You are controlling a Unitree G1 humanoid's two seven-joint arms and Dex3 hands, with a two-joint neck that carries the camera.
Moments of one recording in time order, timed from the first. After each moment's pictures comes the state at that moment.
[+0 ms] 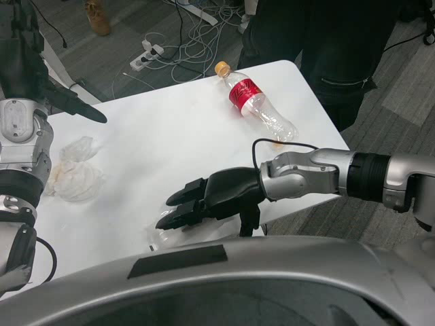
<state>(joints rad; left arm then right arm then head) -0.64 0.32 -0.12 0.87 -0.27 -0.73 0.04 -0.54 -0.82 1.16 0.05 -0.34 -0.61 0.08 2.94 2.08</state>
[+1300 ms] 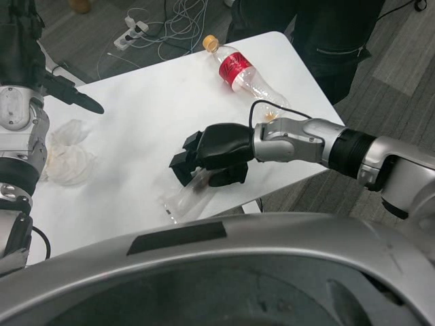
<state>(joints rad) -0.60 0.36 -0.19 0.86 -0.29 -0.73 0.03 -0.48 -0.66 0.91 0.25 -0.53 -0.64 0.04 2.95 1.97</state>
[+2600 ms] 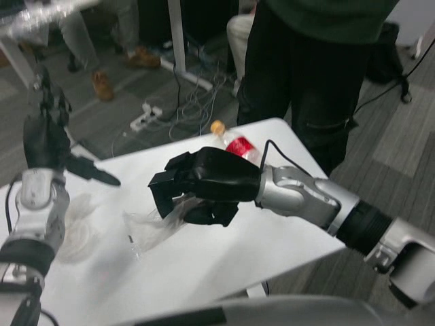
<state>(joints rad) -0.59 0.24 -0.08 0.85 -0.29 -0.73 0.03 -0.38 -0.63 0.52 -0.05 -0.38 -0.65 0.00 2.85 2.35</state>
